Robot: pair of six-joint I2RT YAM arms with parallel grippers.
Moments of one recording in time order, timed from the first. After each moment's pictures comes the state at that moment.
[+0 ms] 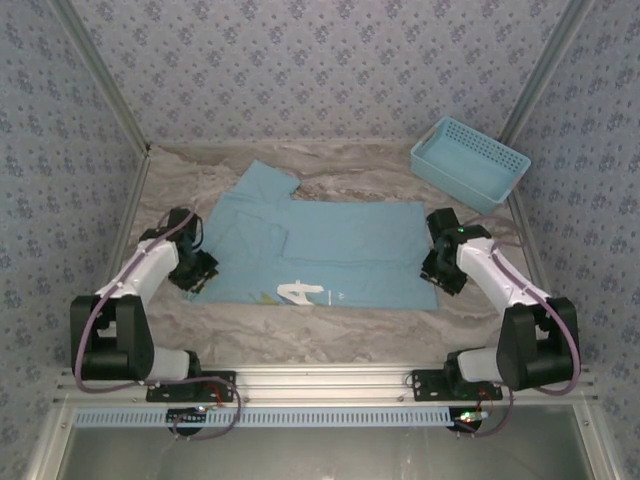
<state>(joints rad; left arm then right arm) -0.07 1.37 0.87 -0.88 0.07 -0.88 0.21 1.34 0.88 -0.96 0.10 0.78</state>
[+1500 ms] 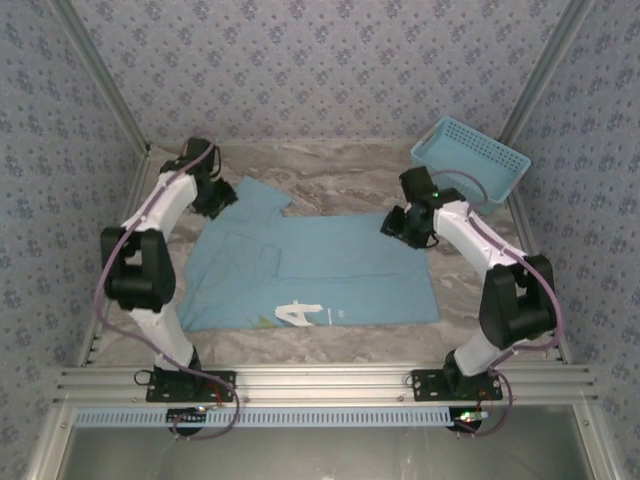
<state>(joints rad) -0.12 1.90 1.61 -0.86 0.07 -0.73 0.28 1.61 1.24 -0.79 -0.12 0.66</state>
